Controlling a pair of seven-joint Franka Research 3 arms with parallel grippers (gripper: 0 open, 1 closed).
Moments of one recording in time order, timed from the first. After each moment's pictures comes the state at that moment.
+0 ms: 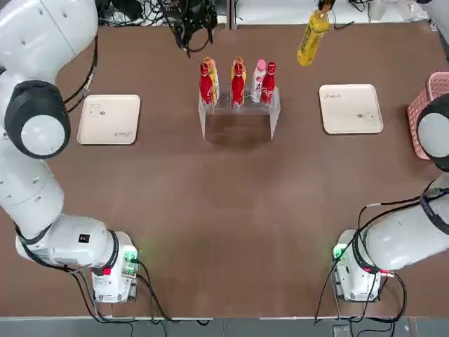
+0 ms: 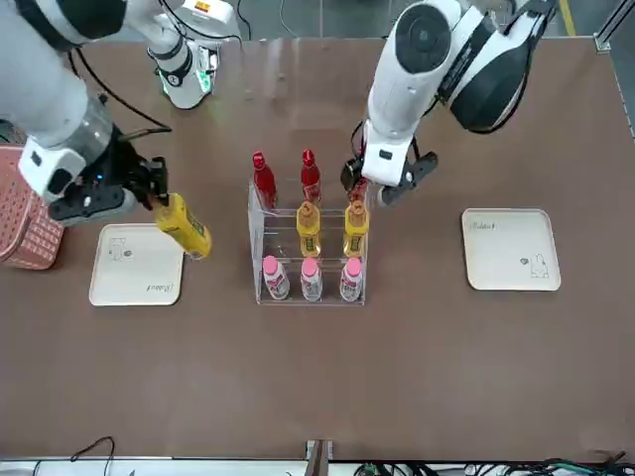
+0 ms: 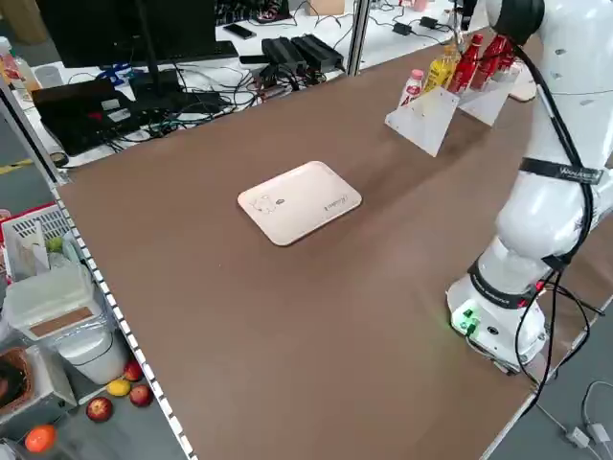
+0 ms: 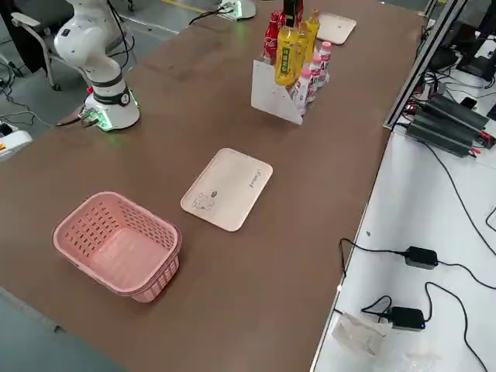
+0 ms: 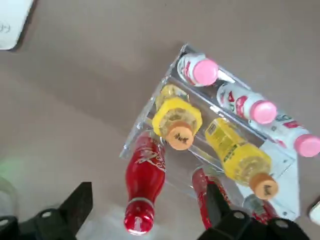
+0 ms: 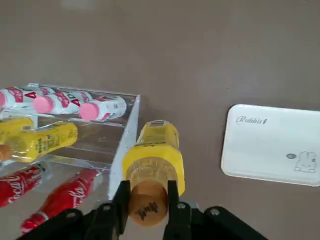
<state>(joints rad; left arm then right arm) -0.04 0.39 -0.75 -1.31 0.14 1.59 -1.34 0.30 0.20 0.02 -1.32 0.10 1.55 0.22</state>
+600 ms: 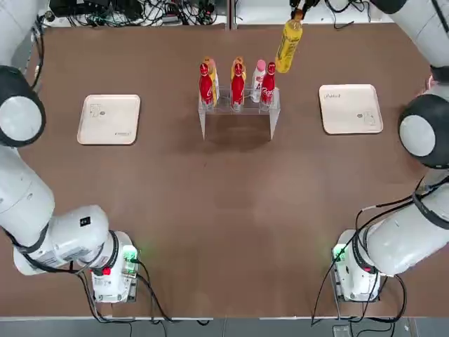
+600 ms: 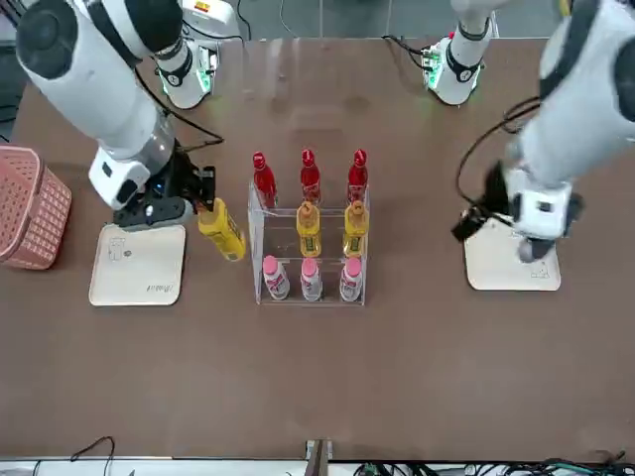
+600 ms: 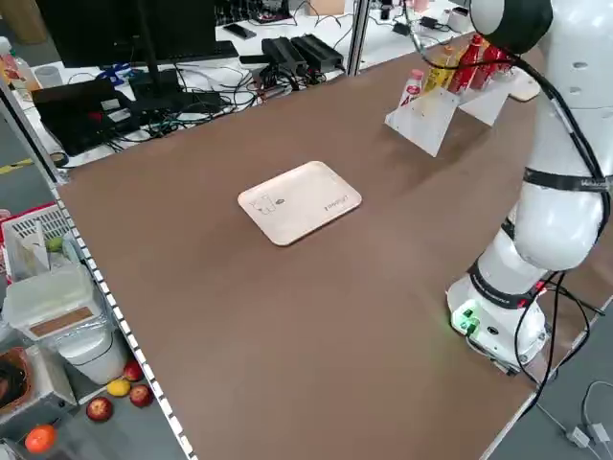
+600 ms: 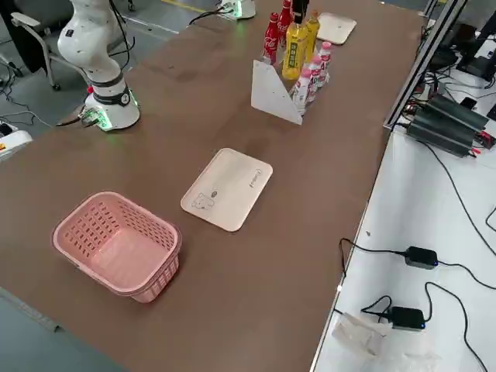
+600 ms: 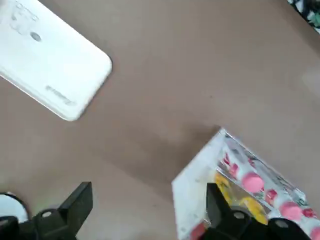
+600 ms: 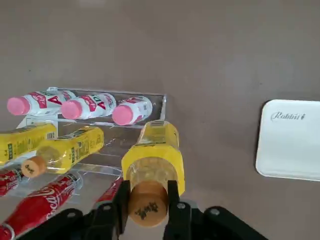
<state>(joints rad) 0.36 0.34 -0.75 -1.31 0.12 1.52 -0.98 0.40 0.29 0.03 -1.27 0.11 1.59 0.37</state>
